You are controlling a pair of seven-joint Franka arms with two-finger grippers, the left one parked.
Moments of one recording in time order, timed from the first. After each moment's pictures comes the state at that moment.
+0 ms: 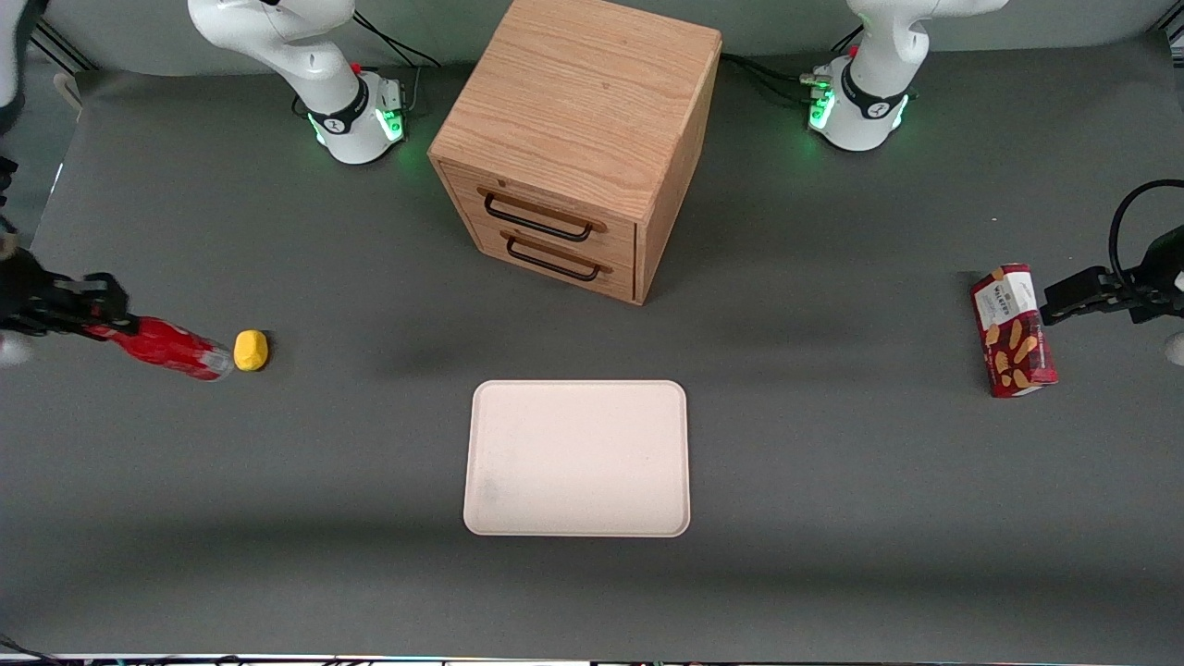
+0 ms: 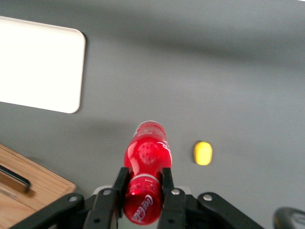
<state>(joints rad) 0.21 0.30 -0.21 -1.15 0.08 1.41 -0.10</state>
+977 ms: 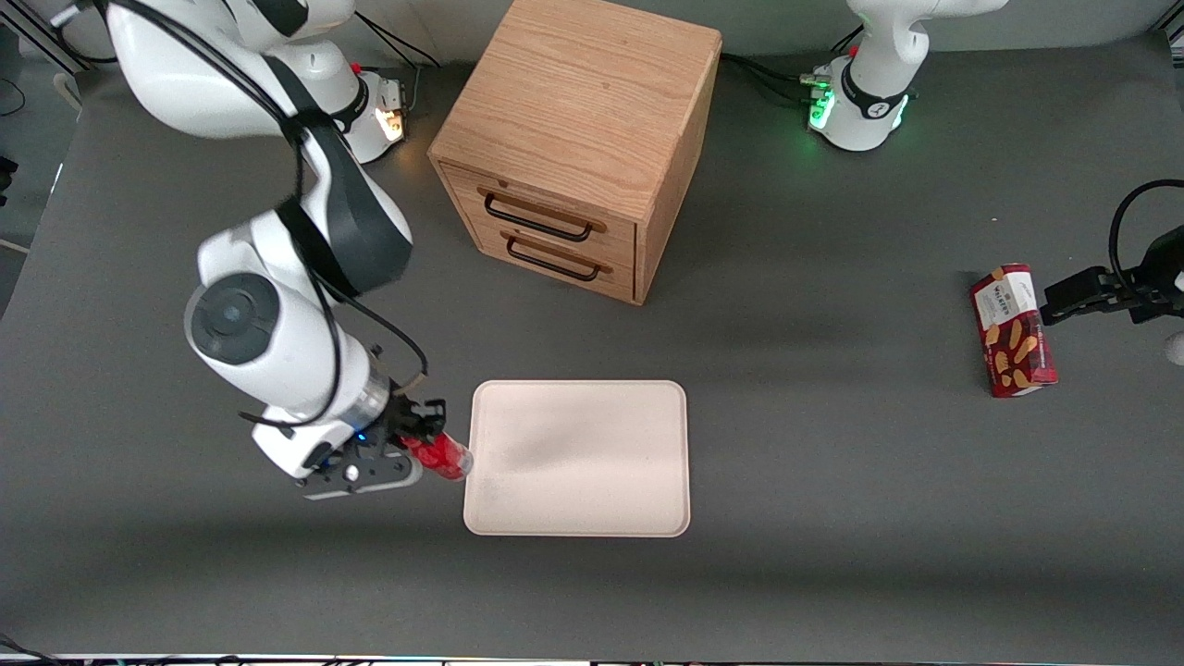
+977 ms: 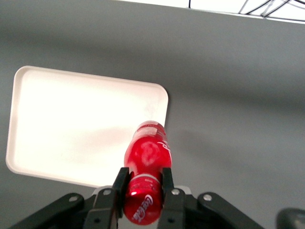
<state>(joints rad) 0.25 0.73 0.23 -1.01 -0.16 1.84 0.32</state>
